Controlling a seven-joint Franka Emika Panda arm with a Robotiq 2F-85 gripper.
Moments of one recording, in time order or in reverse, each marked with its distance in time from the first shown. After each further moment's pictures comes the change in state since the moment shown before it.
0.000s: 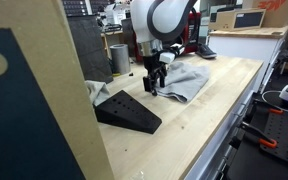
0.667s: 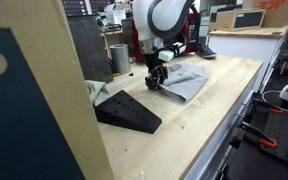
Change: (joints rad) arm -0.010 -0.006 -0.023 0.003 0.032 0.000 0.040
